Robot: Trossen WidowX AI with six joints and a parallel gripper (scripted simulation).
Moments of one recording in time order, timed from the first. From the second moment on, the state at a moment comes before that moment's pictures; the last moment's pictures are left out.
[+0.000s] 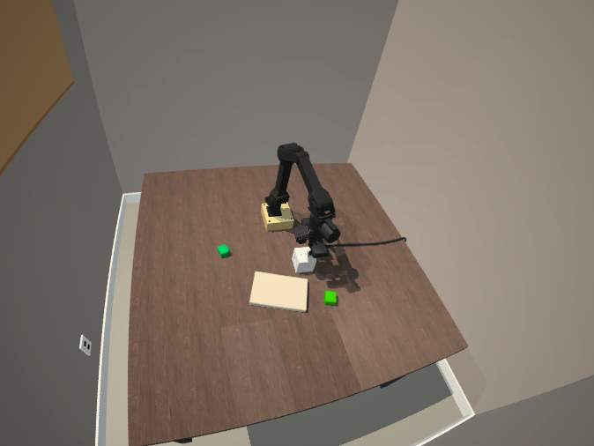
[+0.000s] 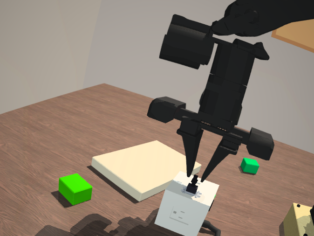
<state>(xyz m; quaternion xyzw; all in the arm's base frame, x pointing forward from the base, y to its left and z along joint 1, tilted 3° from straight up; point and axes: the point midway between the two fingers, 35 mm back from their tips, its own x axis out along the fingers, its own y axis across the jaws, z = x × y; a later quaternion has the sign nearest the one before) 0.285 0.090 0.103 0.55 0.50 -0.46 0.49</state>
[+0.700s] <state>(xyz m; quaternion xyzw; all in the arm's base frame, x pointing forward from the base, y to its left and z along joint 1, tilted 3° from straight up) 0.284 0.090 0.109 0.55 0.50 -0.46 0.49</state>
